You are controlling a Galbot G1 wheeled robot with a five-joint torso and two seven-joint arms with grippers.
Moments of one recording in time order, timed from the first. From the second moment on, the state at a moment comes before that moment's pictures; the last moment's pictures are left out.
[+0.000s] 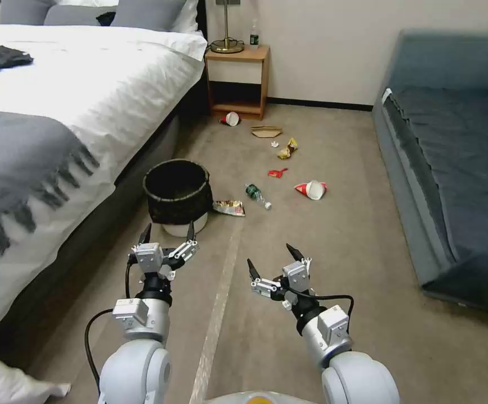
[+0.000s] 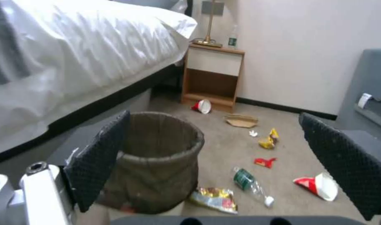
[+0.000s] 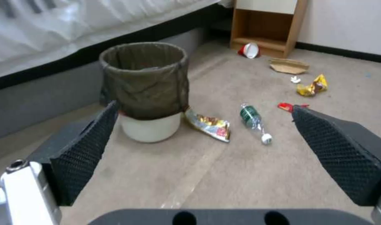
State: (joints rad) left arm 1.60 -1.61 -0.52 -2.18 -0.09 -0.01 -0.01; right arm -1.65 1.61 0.31 2.19 -0.19 -0.18 -0.28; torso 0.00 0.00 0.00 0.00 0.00
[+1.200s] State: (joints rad) left arm 1.45 -1.55 -0.73 -2.11 -0.28 0.12 -0.08; right arm -1.64 1.61 0.31 2.18 -0.19 -0.17 -0.28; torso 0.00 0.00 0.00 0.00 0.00
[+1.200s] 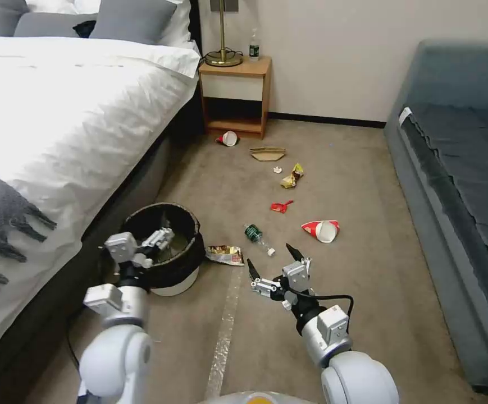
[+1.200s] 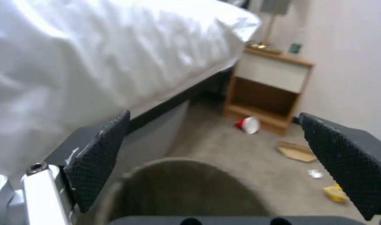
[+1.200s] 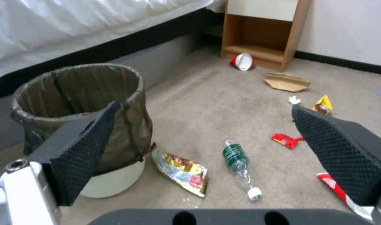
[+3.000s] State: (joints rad) left arm 1.21 -1.46 -0.73 -1.64 -0.45 0.33 -0.20; right arm -1.58 1.61 0.33 2.12 -0.18 -0.13 -0.29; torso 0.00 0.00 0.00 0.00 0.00
